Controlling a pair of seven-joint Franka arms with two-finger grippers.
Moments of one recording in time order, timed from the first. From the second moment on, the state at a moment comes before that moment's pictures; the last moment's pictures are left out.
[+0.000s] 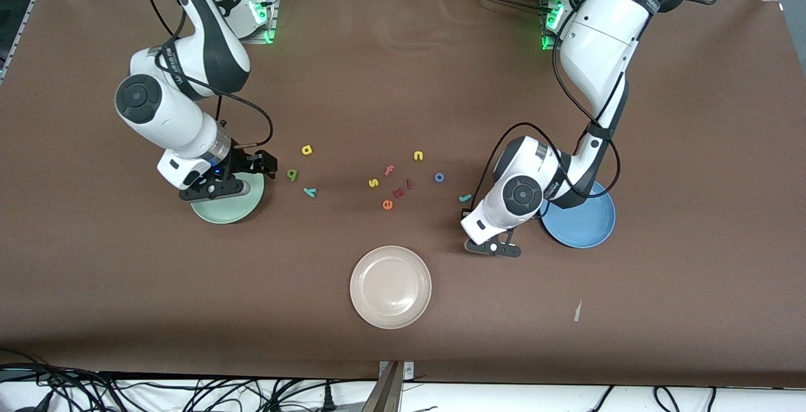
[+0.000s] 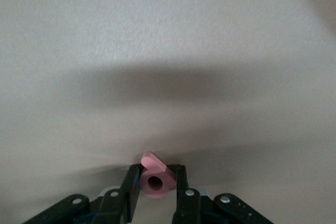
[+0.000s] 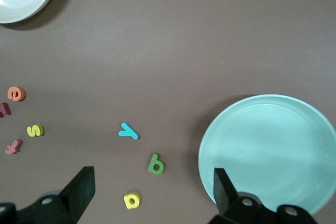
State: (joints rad) left arm -0.36 0.85 -0.10 -1.43 0.00 2.19 -0.30; right arm 0.10 0.25 0.21 -2.01 0.06 2.32 0.13
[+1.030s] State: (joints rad) left arm -0.21 0.73 -0.04 -1.49 0.24 1.83 -0.29; right arm 0.13 0.34 0.28 -2.10 -0.16 2.42 0.73
